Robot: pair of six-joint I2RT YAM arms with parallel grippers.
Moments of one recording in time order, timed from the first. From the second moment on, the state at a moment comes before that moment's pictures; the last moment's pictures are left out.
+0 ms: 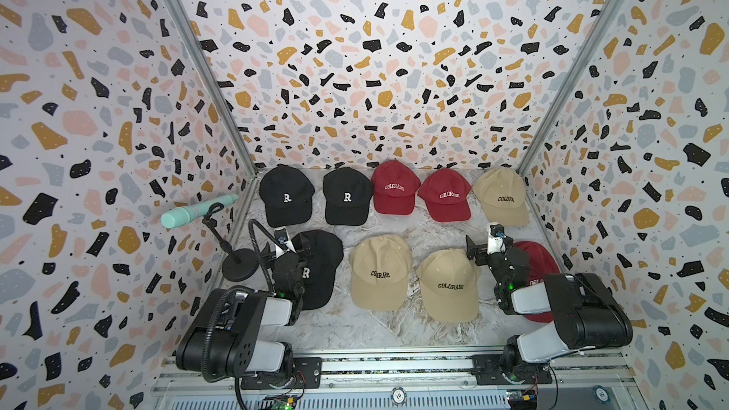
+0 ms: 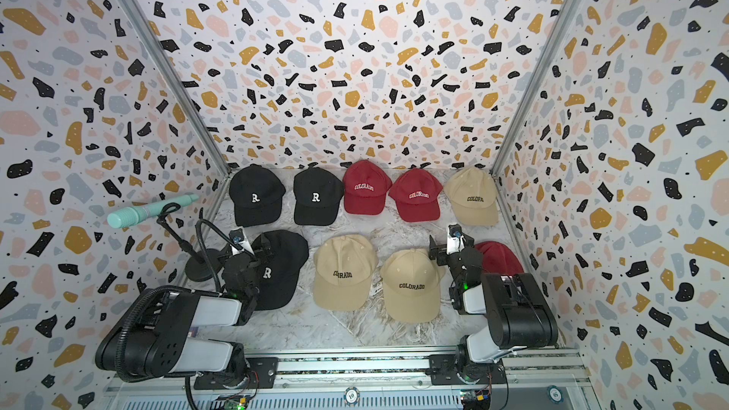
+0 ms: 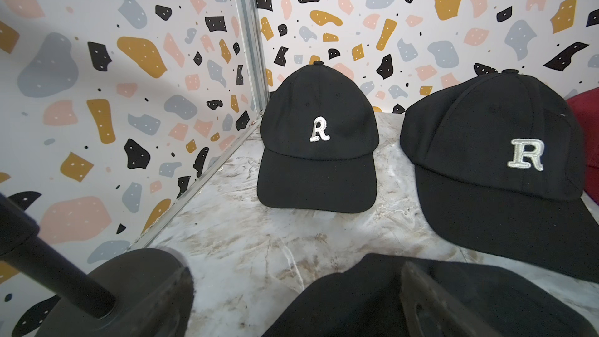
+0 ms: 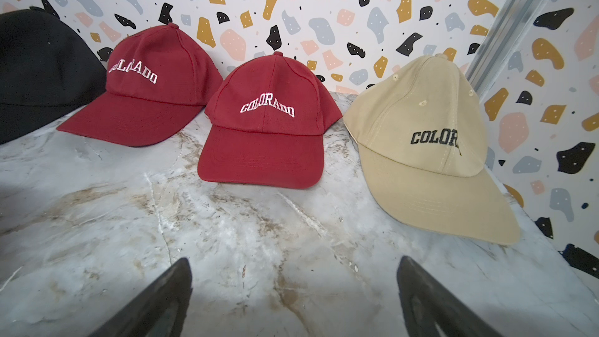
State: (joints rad) left arm -0.13 1.40 0.15 1.08 -0.48 -0.01; right arm 0.03 1.51 0.20 1.11 -0.12 -0.10
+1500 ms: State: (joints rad) left arm -0.40 1.03 0.71 0.14 -0.54 -0.24; right arm 0.25 1.36 0.98 -0.31 0.11 0.20
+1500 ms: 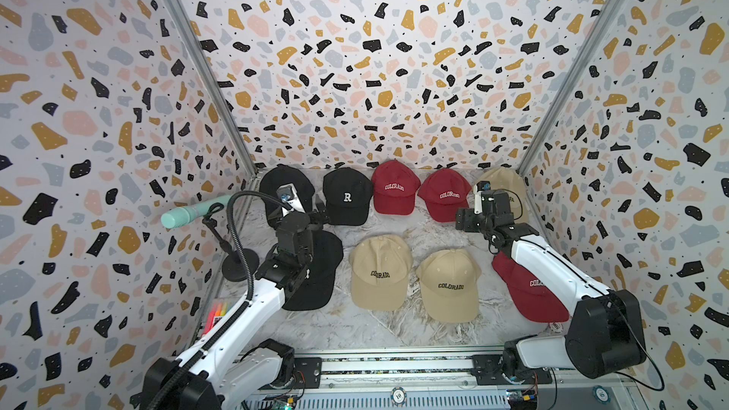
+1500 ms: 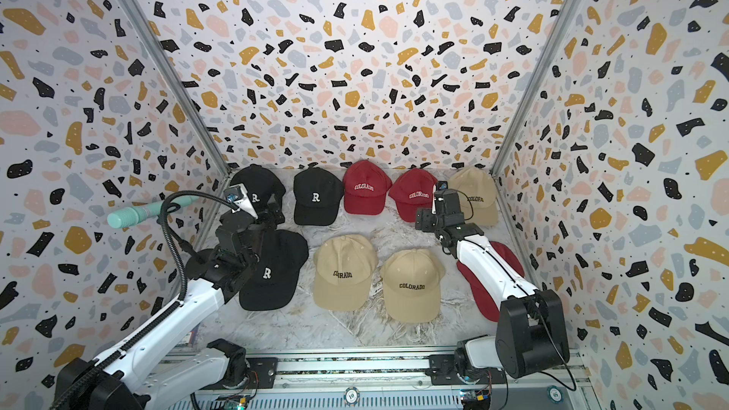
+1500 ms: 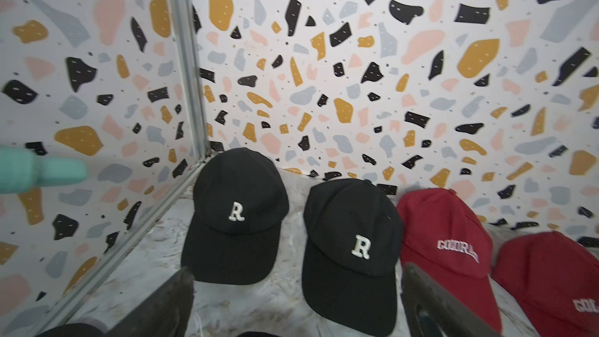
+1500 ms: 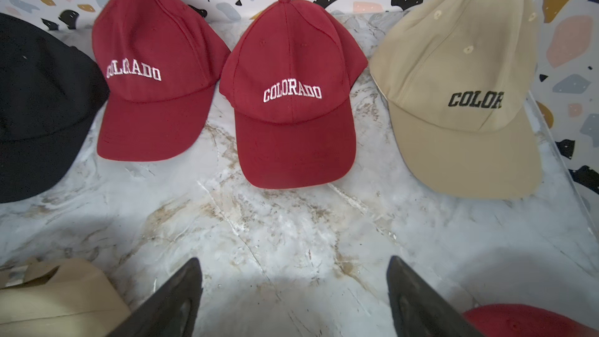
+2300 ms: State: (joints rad) left arm -0.50 1.28 1.10 -0.11 -0.43 -0.21; right arm 0.49 1.87 1.68 -0.50 0.12 0.29
